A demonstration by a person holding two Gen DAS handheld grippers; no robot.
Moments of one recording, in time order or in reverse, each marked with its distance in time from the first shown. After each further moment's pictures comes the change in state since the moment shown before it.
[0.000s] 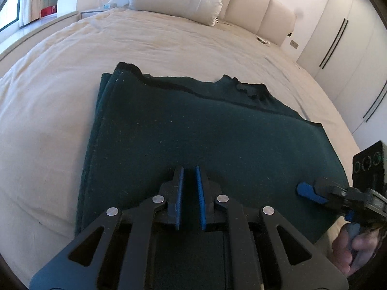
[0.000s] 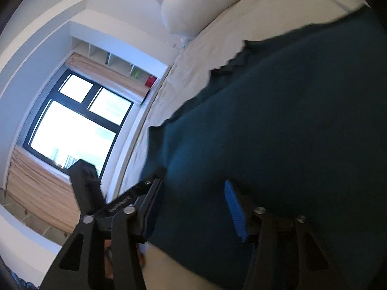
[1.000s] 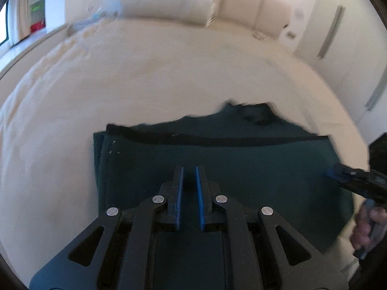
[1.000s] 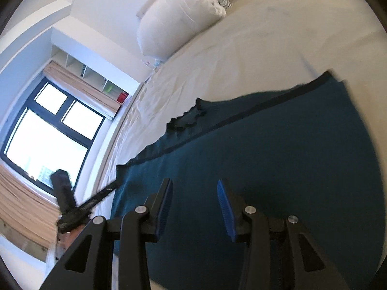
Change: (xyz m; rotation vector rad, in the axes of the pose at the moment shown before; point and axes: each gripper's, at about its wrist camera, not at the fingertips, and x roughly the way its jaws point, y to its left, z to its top) left arm 0.014 0.006 0.065 0.062 0.044 0.051; right arm -0.018 -0.029 0.073 0.015 -0.031 -0.185
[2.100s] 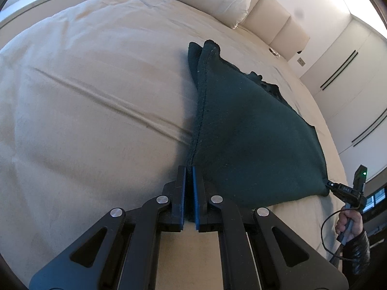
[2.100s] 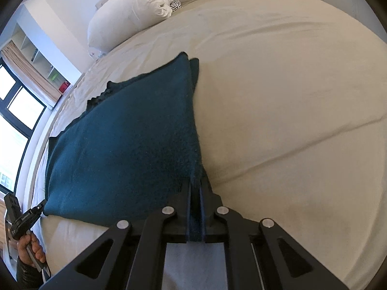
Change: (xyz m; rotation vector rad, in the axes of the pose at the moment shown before) left arm -0.094 0.092 -0.150 -0.256 -0.001 -0.128; right arm -0.121 -0.059 -0.080 -0.067 -0.021 -0.431
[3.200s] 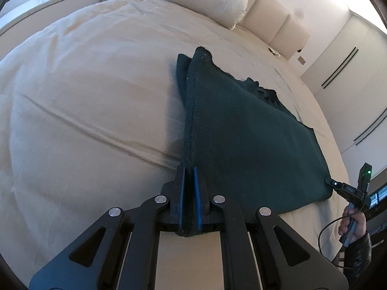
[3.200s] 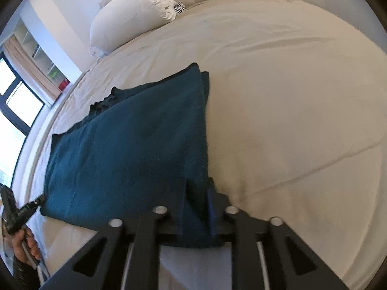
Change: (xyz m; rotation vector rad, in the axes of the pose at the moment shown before) left arm 0.002 -0.019 0.018 0.022 -0.011 0.013; right arm -0.005 0.021 0.017 -0.052 -0.027 -0.029
